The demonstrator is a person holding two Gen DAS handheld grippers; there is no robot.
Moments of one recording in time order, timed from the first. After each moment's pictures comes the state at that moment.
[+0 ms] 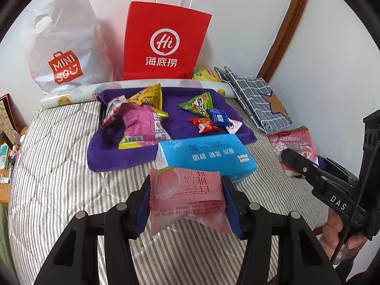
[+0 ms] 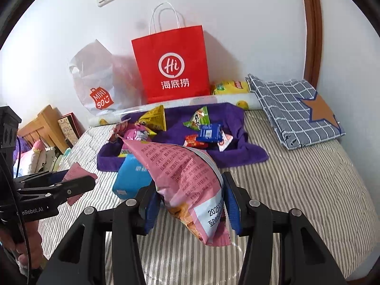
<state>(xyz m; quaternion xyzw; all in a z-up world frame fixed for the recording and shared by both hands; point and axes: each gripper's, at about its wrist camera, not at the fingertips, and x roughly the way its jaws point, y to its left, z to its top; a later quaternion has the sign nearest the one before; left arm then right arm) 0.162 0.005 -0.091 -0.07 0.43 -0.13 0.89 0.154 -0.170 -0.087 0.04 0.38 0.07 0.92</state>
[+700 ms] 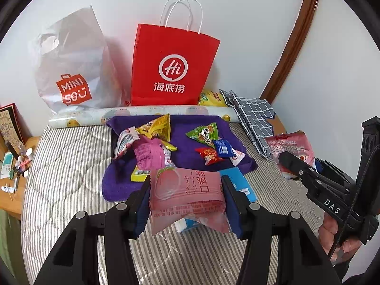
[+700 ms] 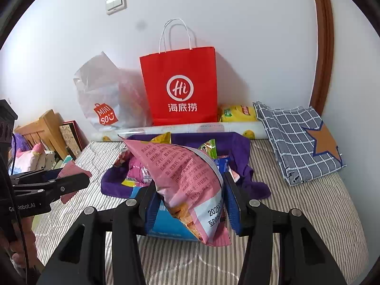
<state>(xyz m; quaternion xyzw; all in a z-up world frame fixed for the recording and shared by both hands) 0.188 0.025 -0.048 -0.08 0.40 -0.12 0.90 0.188 -0.151 -0.050 0.02 0.35 0.07 0.93</state>
